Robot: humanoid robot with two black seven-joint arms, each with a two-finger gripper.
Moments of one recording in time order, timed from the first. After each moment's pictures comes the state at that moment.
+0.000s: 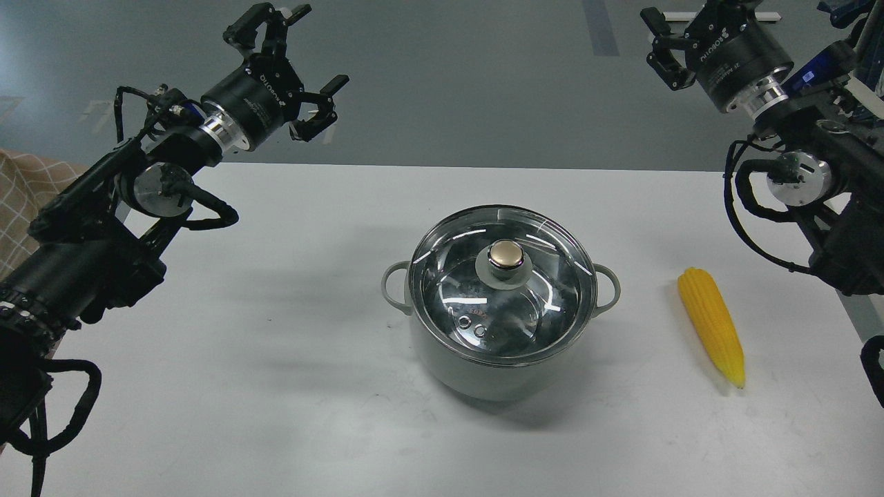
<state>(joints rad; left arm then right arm) -0.84 0.39 -0.87 -0.81 0.16 -0.48 -0.07 1.09 -0.32 0.54 0.54 -0.27 0.44 0.49</state>
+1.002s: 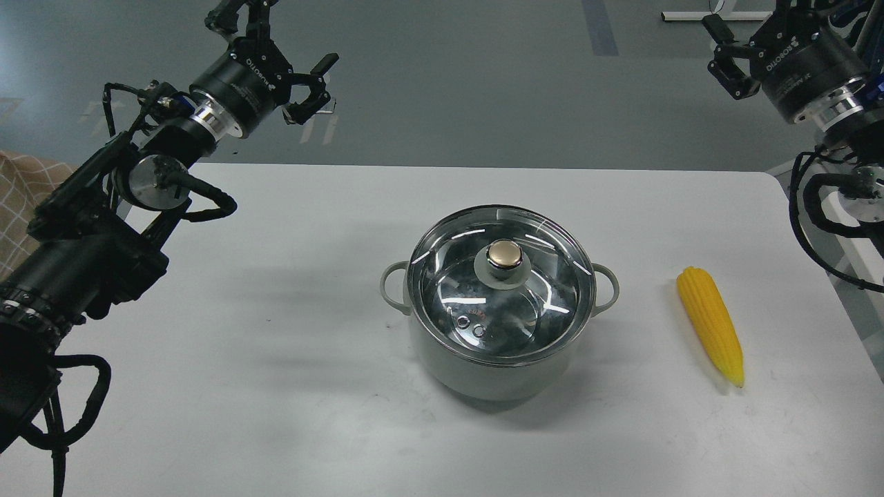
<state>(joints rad) -0.84 0.34 -0.96 -0.79 0.15 -0.47 -0.10 1.01 -0.52 0.54 0.67 -0.26 0.45 0.49</state>
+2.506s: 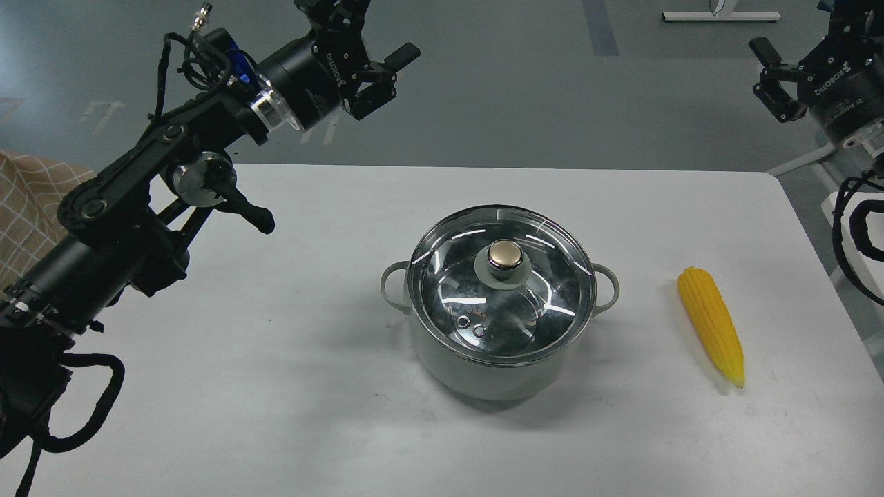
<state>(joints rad) -0.85 0.35 -0.95 -1.10 0.68 -0.47 -0.16 0.92 -0.61 0.59 0.74 -0.26 0.44 0.49</state>
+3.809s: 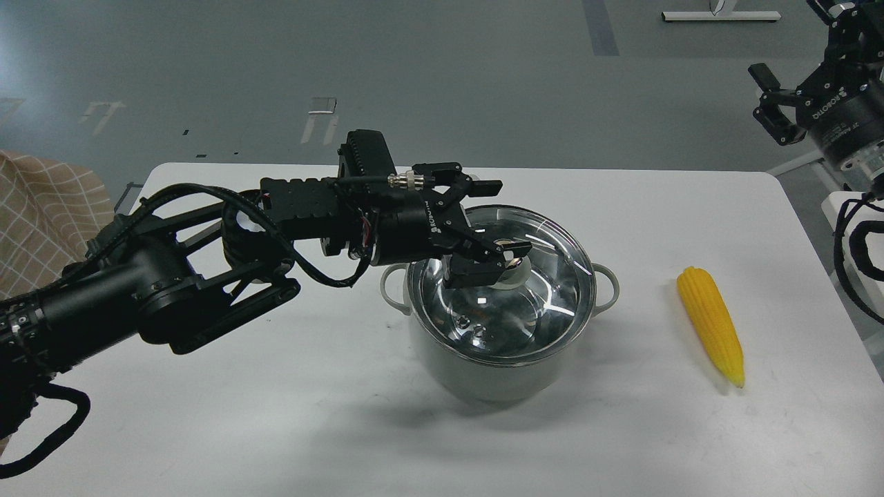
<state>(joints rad) -0.85 0.41 -0.52 -1.43 2.18 -0.15 -0.37 0.87 -0.62 0.59 0.75 -0.26 0.44 0.49</state>
